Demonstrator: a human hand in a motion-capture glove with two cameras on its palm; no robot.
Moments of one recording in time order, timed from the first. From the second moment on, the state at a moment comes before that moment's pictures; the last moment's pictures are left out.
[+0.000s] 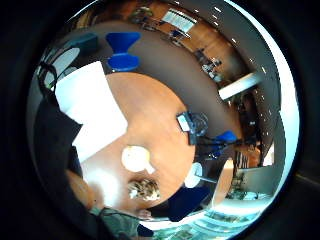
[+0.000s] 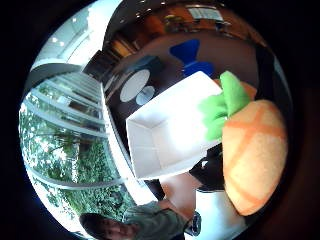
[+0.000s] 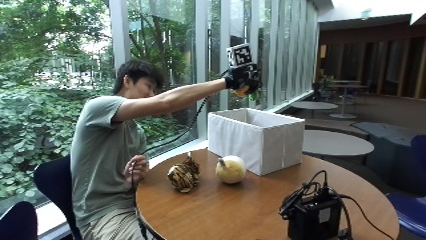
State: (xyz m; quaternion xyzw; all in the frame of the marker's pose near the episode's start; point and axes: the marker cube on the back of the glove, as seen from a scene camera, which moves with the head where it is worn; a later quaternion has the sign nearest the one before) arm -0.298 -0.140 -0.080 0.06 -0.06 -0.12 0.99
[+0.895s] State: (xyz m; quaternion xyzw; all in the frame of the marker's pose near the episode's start) arm -0.402 -0.147 -0.035 -0.07 -0.01 -0.18 0.98
